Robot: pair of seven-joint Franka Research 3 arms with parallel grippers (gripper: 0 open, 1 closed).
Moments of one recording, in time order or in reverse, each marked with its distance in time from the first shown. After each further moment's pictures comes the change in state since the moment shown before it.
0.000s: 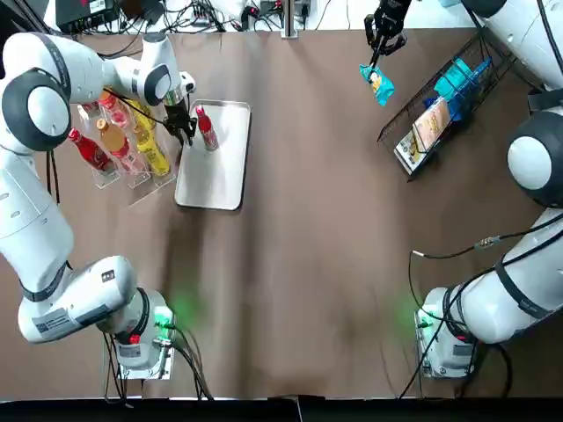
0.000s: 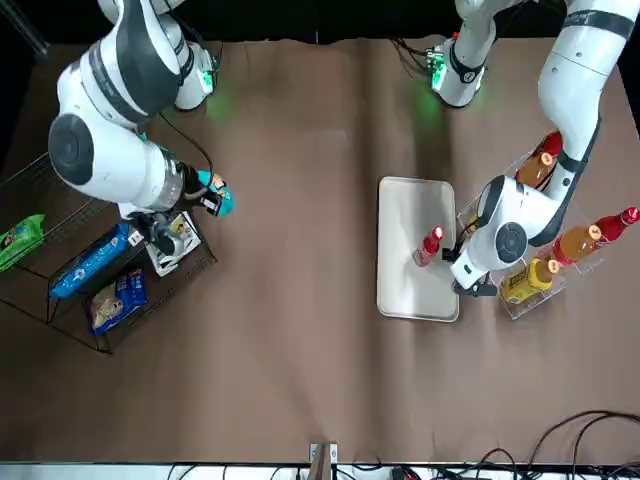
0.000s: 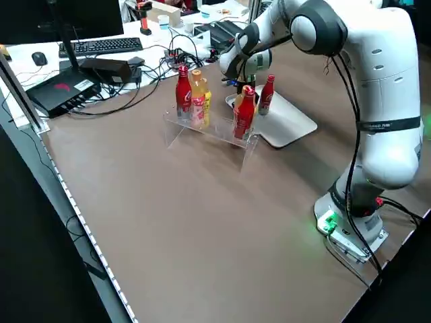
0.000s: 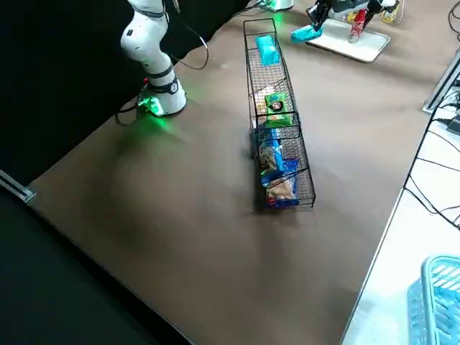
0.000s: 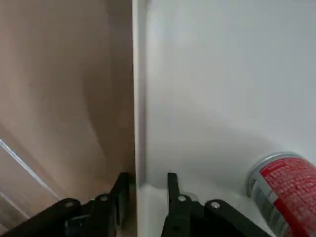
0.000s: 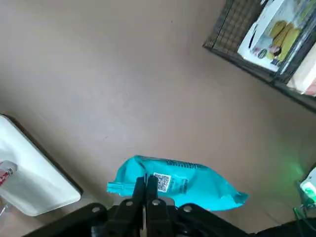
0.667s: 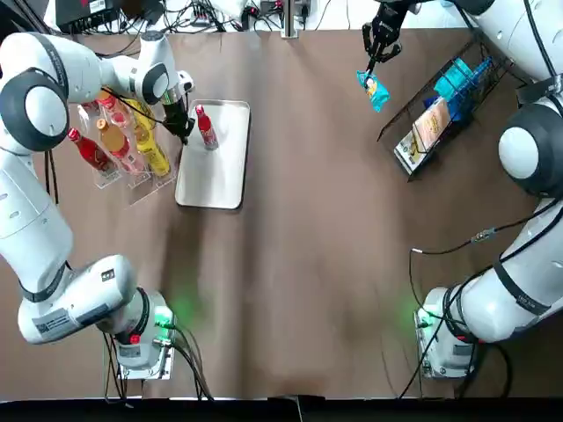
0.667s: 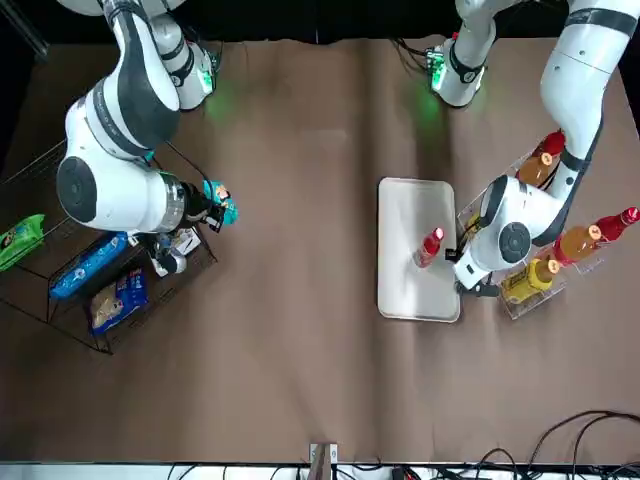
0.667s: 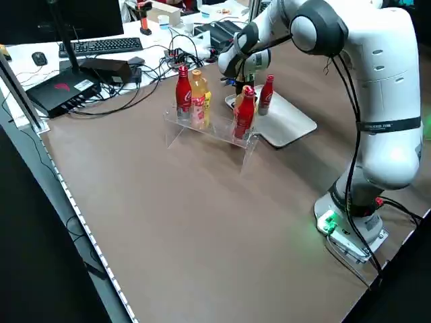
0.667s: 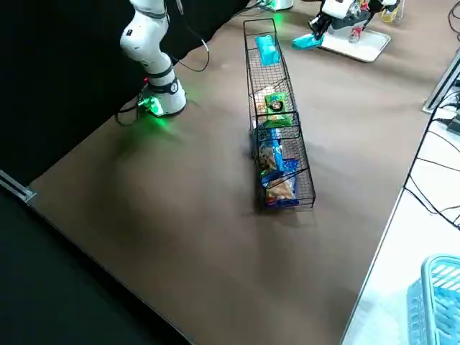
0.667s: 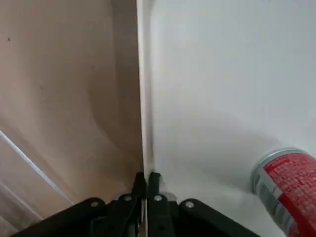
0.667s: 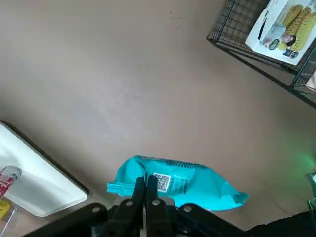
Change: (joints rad) left arm 0.014 -0.005 -0.006 0.002 0.004 -0.006 0.020; right arm -0.020 0.058 -0.010 0.000 0.056 0.015 0.004
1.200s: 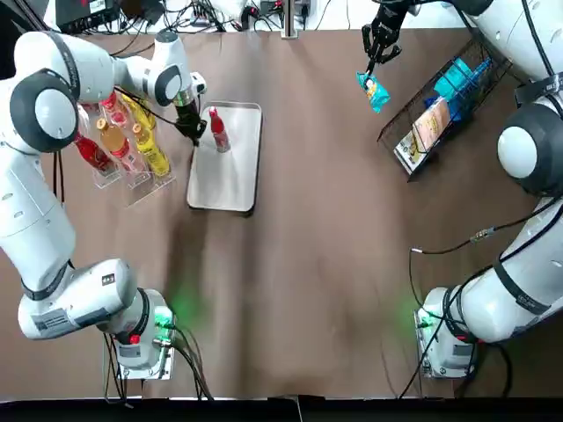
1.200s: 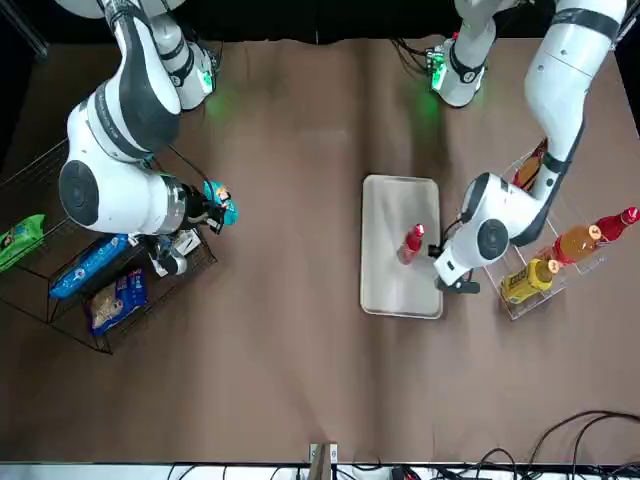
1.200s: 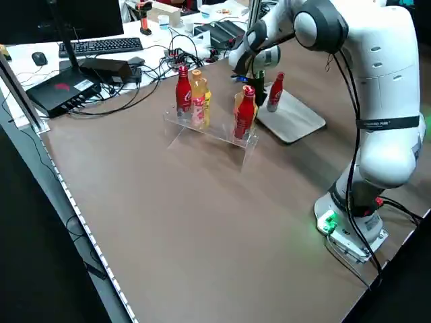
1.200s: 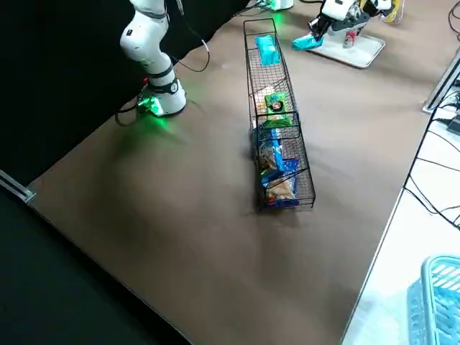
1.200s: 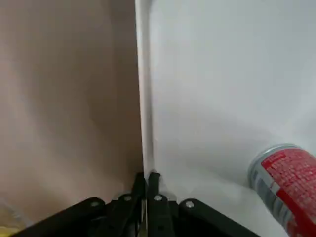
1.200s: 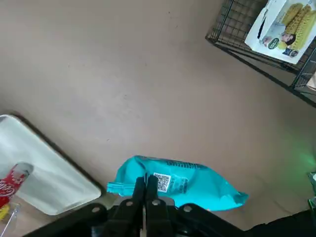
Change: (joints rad) left arm -0.103 0.007 -0.001 0.011 -0.068 0.004 -0.042; right arm 0.000 0.007 0.000 0.000 0.000 0.001 0.008
